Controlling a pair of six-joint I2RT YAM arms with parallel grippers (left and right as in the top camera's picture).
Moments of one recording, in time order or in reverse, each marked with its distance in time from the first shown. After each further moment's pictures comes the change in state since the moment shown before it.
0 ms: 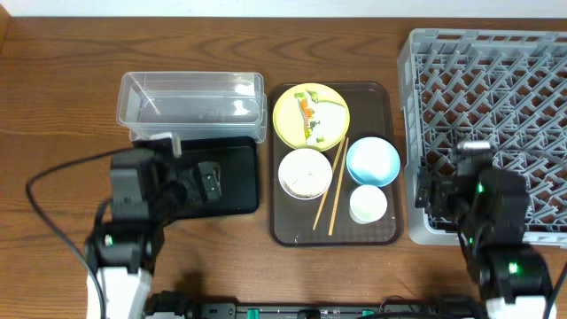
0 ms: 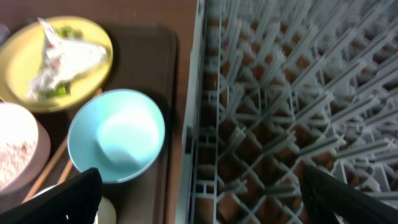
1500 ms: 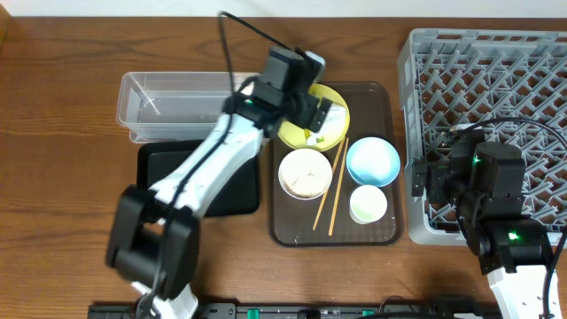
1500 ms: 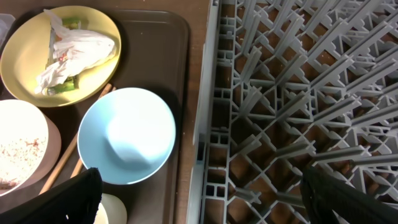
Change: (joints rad) left arm -0.491 0.936 0.592 0.380 -0.103 0.262; right arm 0.000 0.128 0.076 -0.015 -0.049 0.000
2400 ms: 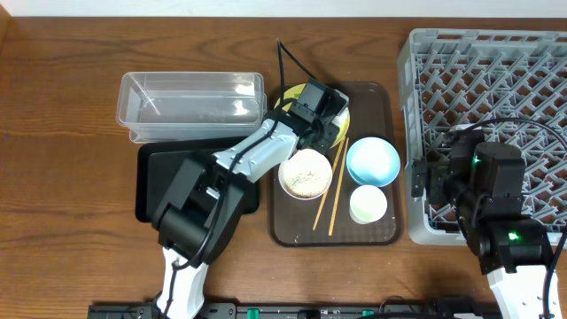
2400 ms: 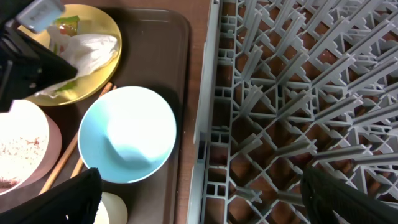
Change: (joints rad) left arm -0.098 0.228 0.000 0.057 -0.003 0.009; right arm 0.000 0.000 0.000 -0.004 -0.002 0.000
